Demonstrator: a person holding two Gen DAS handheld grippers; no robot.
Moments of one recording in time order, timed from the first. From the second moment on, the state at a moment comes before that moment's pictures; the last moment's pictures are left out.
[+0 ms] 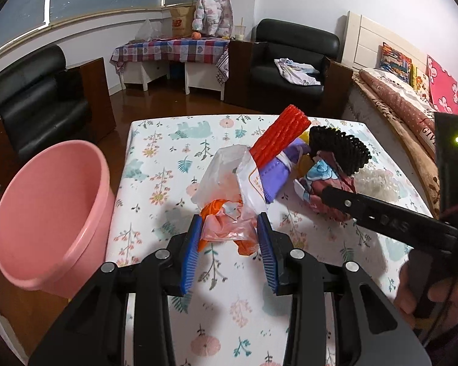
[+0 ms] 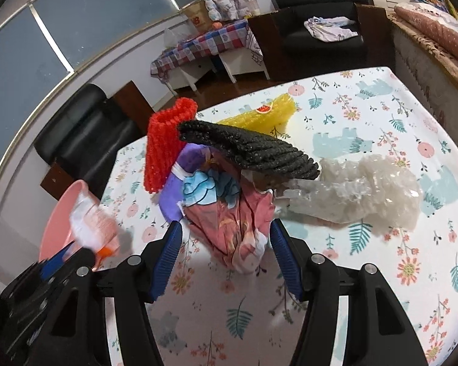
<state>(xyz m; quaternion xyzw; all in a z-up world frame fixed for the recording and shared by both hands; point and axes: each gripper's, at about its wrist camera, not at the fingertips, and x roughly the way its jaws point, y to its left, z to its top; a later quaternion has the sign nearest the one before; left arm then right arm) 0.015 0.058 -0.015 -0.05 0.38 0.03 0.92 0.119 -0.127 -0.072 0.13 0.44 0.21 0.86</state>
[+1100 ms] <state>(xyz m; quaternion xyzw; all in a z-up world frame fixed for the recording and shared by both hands) -0.030 0.081 -0.001 -0.09 0.34 0.04 0.94 0.029 -0.099 -0.029 0.08 0.40 0.28 0.87</state>
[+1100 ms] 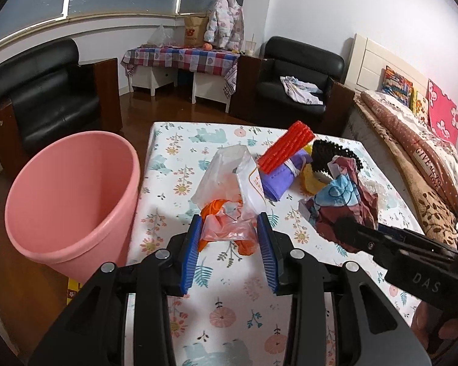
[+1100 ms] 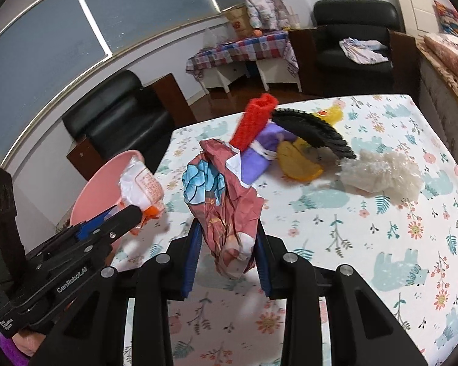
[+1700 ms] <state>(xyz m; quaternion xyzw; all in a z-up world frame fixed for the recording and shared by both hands) -0.060 0.138 0.024 -0.11 0.27 0.12 0.95 0.019 -0.021 0.003 0.04 0.37 0.36 0.85</state>
